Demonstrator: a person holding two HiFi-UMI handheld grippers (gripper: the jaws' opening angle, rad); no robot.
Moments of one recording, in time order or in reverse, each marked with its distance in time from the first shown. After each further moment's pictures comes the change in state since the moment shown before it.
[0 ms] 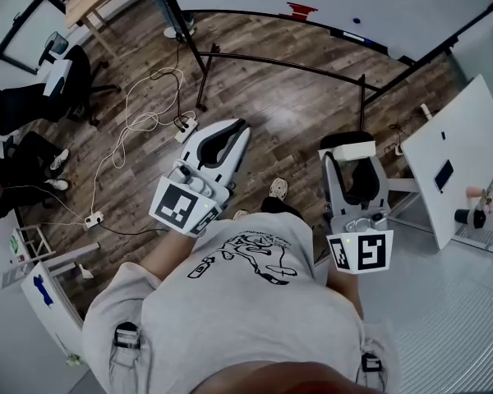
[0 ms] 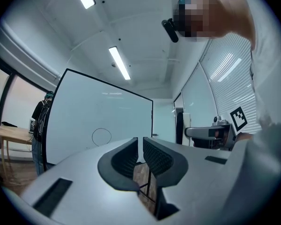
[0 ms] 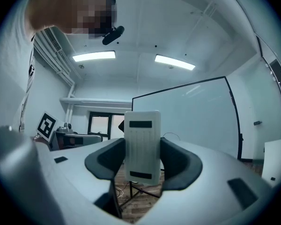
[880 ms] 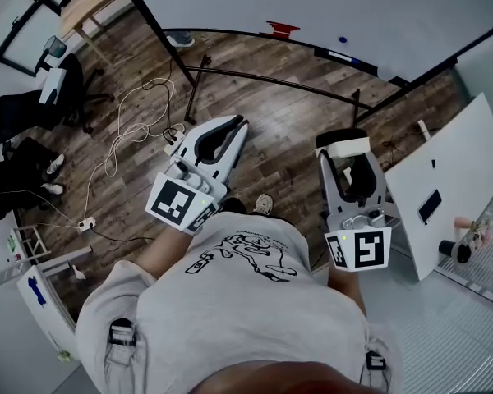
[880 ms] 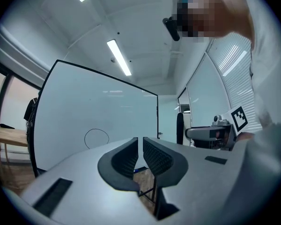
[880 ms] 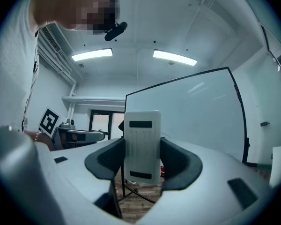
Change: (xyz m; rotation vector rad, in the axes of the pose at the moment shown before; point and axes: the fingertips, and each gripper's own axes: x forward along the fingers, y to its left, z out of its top) left arm 0.151 0.014 -0.001 0.018 0.019 0.035; right arm 0.072 -0.134 -0.002 -0.020 0.019 0.061
